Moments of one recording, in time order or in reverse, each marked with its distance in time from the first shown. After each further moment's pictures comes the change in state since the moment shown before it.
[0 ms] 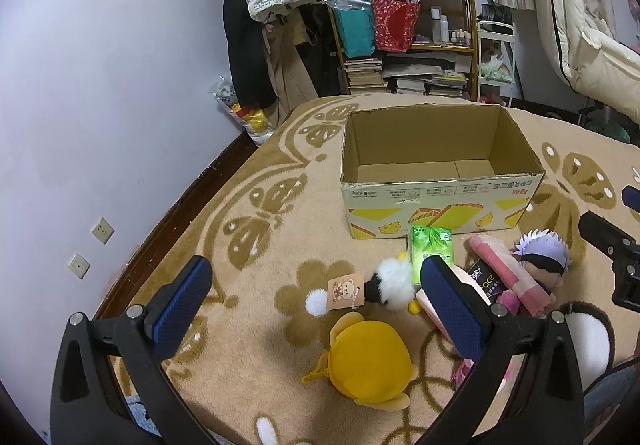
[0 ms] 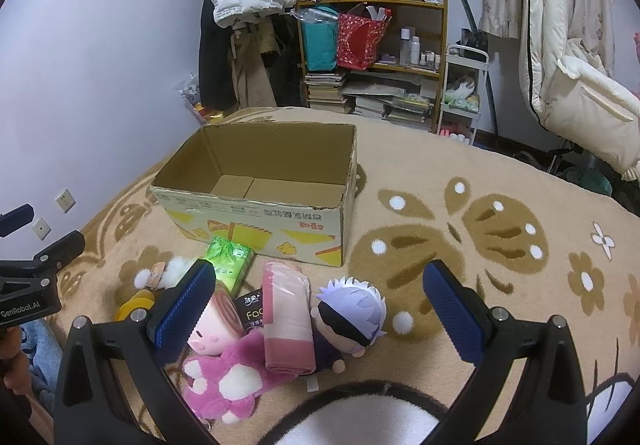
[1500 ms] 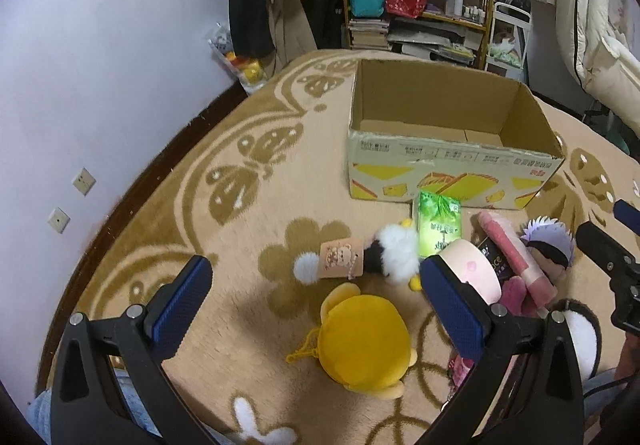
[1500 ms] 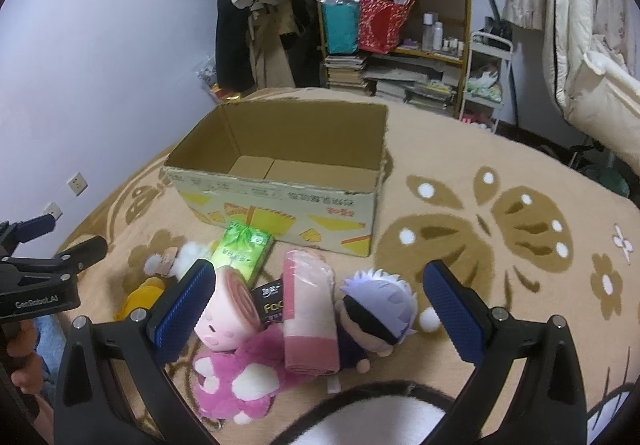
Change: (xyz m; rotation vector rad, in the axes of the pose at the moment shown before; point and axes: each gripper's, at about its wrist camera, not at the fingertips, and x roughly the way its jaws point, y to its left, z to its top) left arm 0.042 0.011 -0.016 -0.090 0.169 -0.061; right arm 0.027 0.009 -0.006 -0.018 0.073 0.087
